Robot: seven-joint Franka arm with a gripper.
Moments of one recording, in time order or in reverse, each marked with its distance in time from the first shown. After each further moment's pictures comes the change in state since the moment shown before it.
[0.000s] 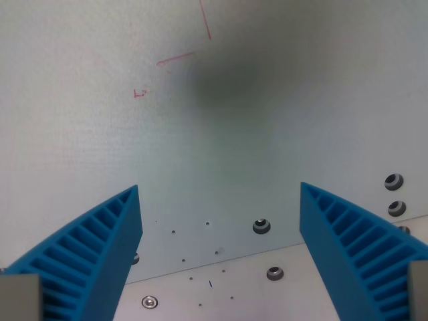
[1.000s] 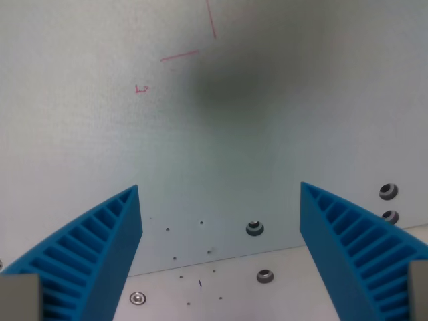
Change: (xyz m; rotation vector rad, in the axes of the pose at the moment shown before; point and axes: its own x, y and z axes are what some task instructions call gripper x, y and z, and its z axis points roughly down) arm 0.000 -0.001 0.000 0.000 0.000 -0.068
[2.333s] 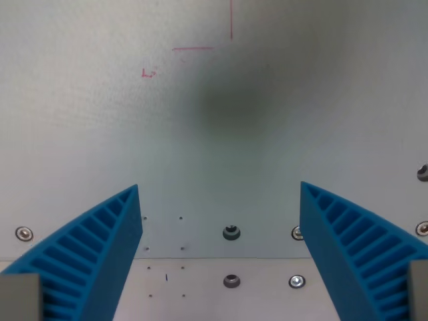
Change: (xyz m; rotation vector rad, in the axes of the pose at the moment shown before) arm 0.000 0.000 0.000 0.000 0.000 -0.200
